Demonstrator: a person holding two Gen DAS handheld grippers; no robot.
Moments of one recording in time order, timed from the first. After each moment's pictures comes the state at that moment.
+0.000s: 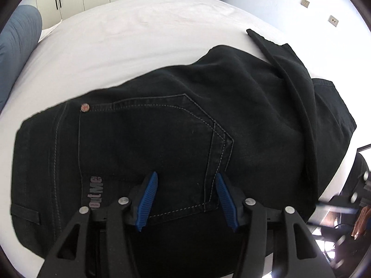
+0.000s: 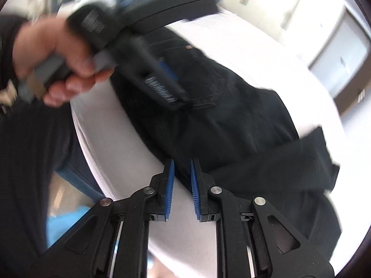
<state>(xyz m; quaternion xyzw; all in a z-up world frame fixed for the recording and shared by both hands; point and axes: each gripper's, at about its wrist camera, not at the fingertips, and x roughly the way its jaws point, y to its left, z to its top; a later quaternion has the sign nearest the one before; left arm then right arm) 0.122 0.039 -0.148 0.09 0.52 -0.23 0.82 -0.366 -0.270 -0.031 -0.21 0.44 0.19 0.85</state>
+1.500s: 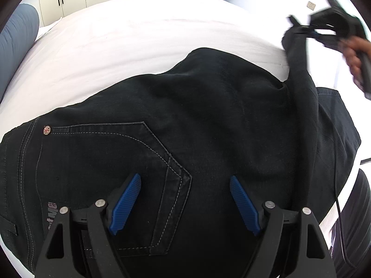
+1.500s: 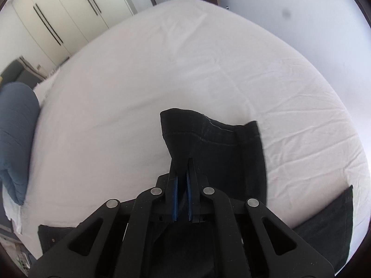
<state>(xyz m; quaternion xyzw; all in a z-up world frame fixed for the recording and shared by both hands) 0.147 -0.020 -0.169 0.07 0.52 -0.22 0.82 -0.137 -0.616 0.027 0.25 0.45 -0.14 0.85</state>
